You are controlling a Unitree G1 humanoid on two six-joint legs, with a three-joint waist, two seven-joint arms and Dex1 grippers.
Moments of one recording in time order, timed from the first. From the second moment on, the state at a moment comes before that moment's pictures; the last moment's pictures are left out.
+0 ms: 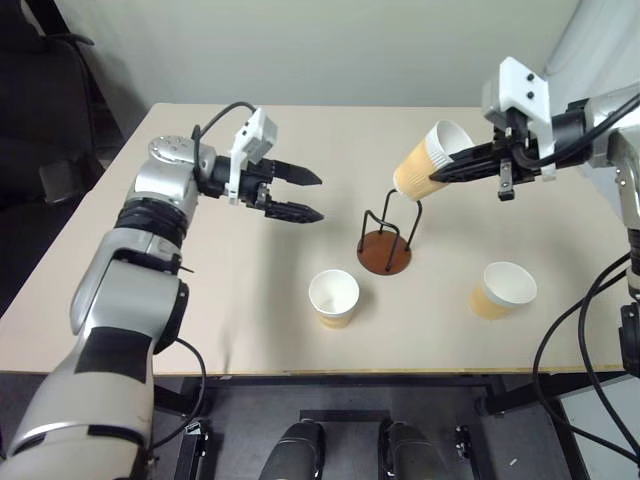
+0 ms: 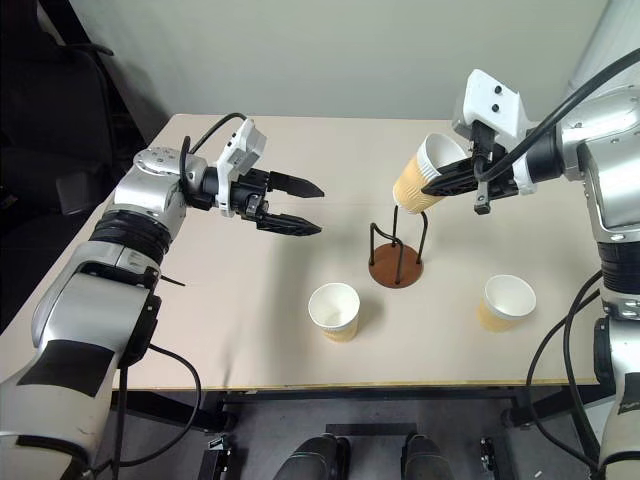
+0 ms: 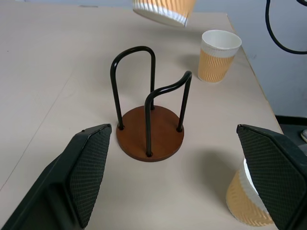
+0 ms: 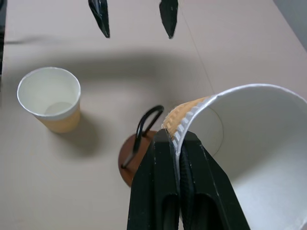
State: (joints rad) left arm -1.32 0.61 -0.36 1.08 -0.42 0.07 -1.58; right arm -1.15 -0.86 0.19 0.03 0.16 0.75 1.42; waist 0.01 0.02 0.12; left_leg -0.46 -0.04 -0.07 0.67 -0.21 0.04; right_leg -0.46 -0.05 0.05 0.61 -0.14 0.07
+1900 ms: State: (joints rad) left arm -1.35 0.65 -0.29 1.08 -0.43 0.12 -1.58; right arm -1.08 -0.82 0.25 0.02 0.17 0.68 1.36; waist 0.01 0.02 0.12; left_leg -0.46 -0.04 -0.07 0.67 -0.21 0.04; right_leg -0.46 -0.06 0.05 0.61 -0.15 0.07
